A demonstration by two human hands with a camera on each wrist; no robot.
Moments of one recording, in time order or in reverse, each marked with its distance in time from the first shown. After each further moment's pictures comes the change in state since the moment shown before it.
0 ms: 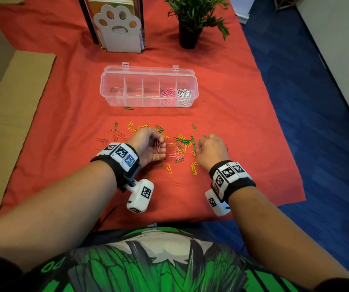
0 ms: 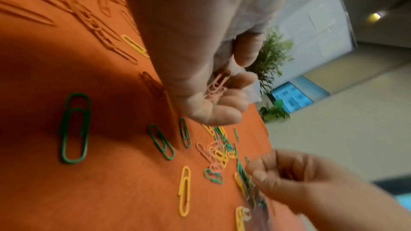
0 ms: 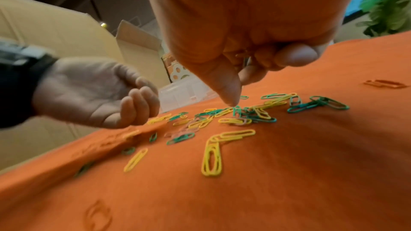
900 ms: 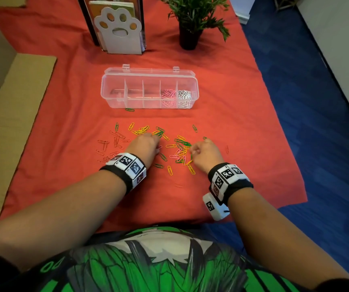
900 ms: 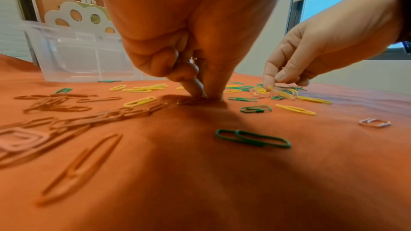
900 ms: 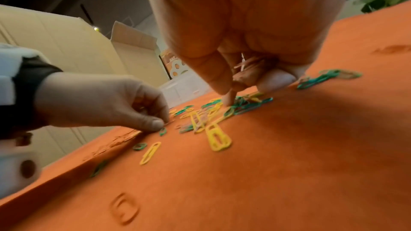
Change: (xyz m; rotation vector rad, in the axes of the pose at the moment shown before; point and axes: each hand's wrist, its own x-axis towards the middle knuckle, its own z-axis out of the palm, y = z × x) left_hand 0.024 -0.019 -0.022 1.584 0.330 0.595; right_hand 0.000 -0.011 0.007 0.188 -0.136 0.061
